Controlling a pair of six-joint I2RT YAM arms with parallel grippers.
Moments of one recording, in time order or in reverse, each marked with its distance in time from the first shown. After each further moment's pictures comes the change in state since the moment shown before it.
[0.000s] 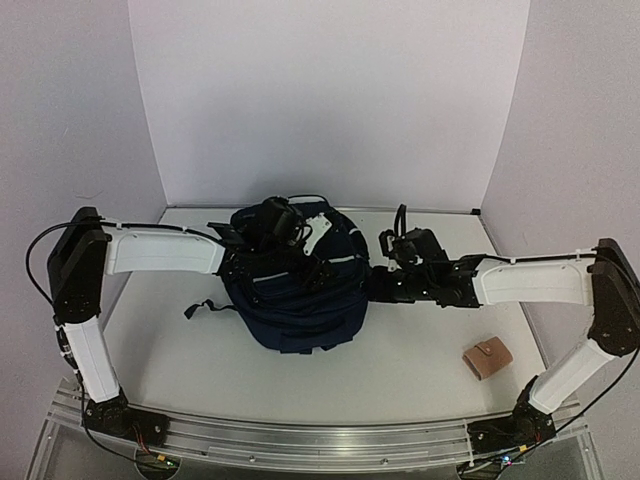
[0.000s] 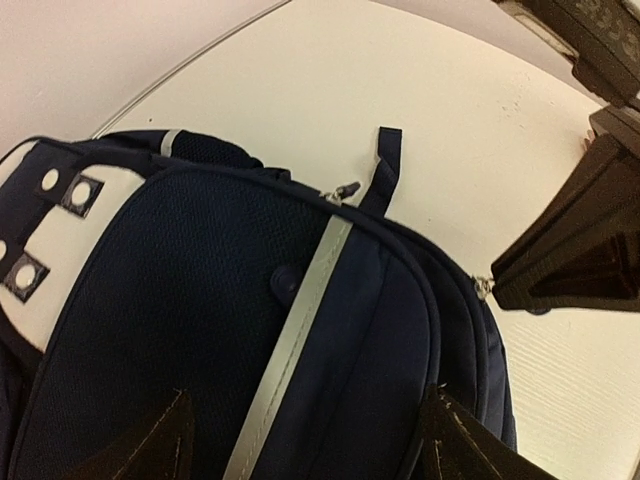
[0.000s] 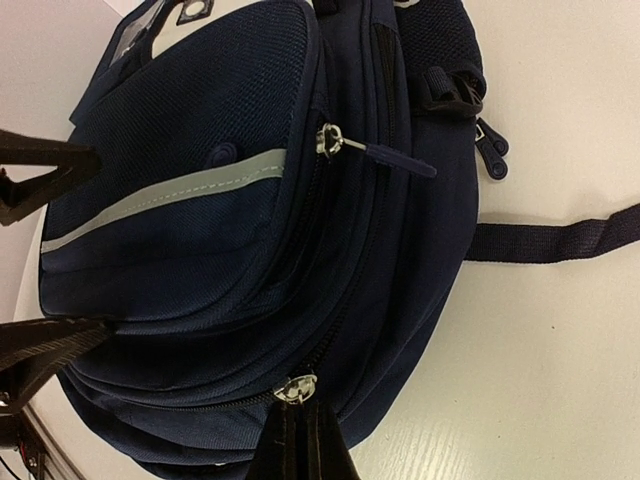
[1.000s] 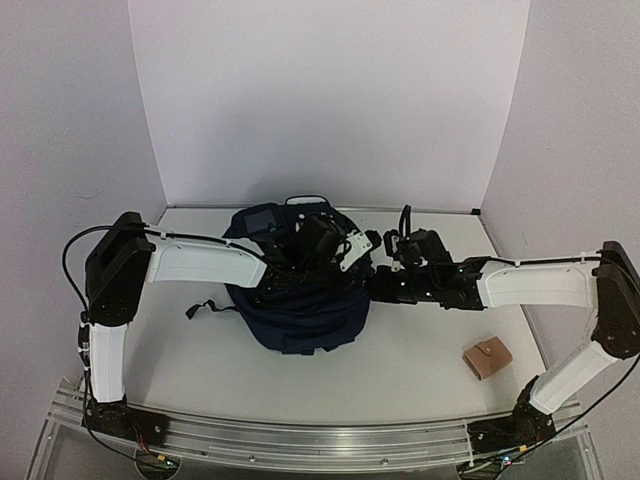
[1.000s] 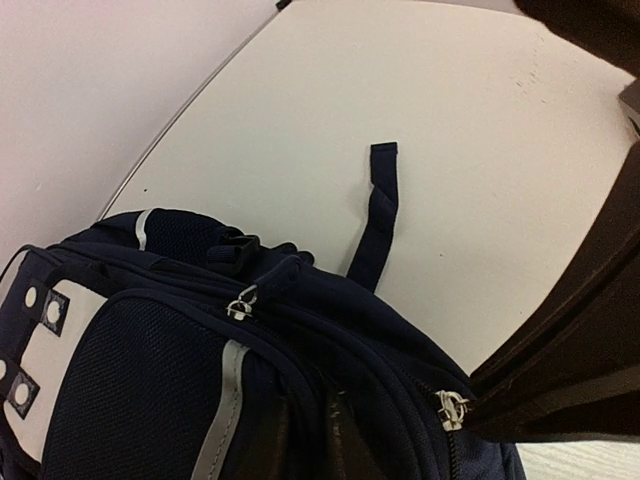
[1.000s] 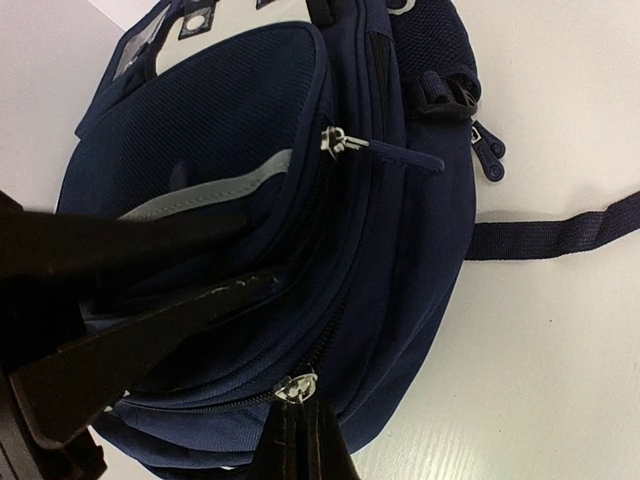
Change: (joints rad) left arm -0.133 0.223 0.194 0.066 -0.222 0.200; right arm -0.002 -0.036 -0.033 0.024 0.005 0.033
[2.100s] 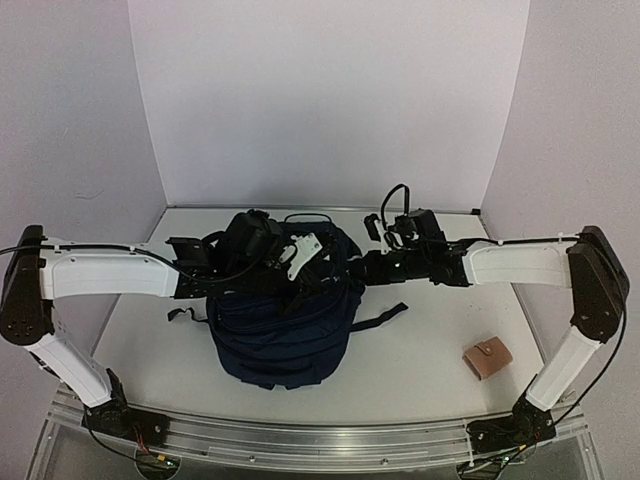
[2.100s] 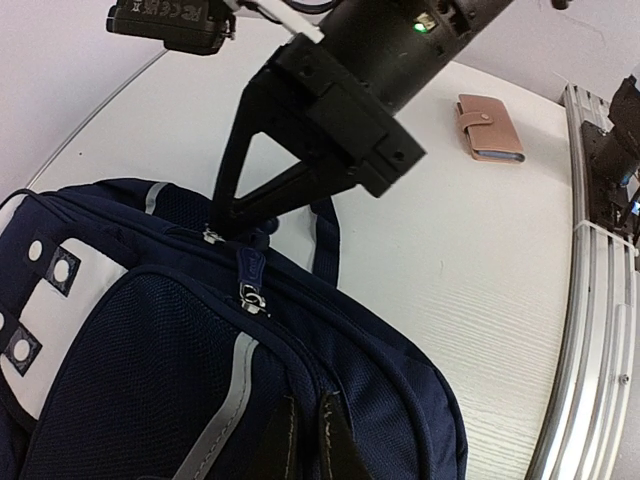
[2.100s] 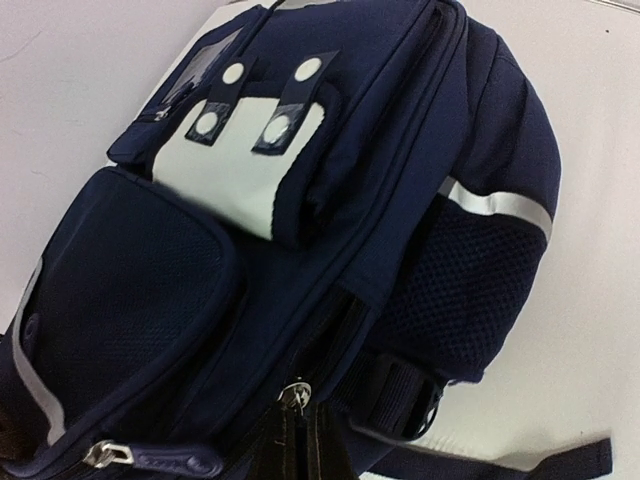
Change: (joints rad) left arm -0.005 -0.482 -0.371 -0.124 0.272 -0.183; right arm -0.122 0.135 0.141 0.035 -0.308 -0.244
